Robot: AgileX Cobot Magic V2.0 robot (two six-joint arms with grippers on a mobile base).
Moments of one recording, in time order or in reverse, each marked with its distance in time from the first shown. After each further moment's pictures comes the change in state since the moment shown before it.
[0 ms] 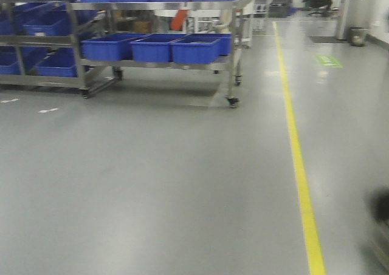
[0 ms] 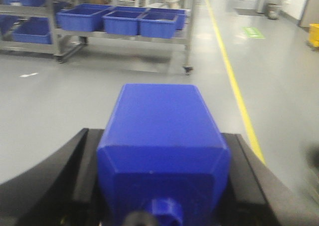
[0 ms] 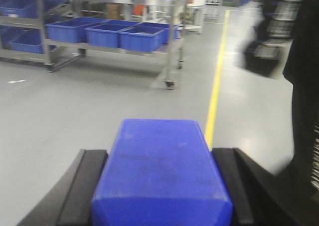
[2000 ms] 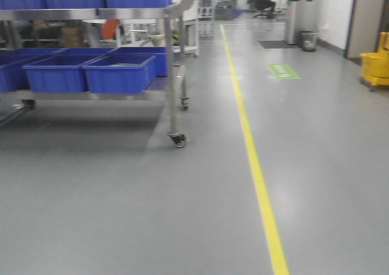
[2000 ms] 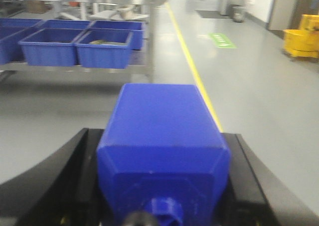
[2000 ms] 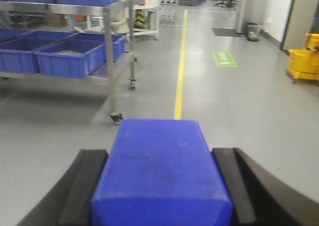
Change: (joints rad) left arm 0.000 0.000 0.002 0.000 0.000 0.000; right arm 0.000 0.000 0.000 0.000 0.000 0.000
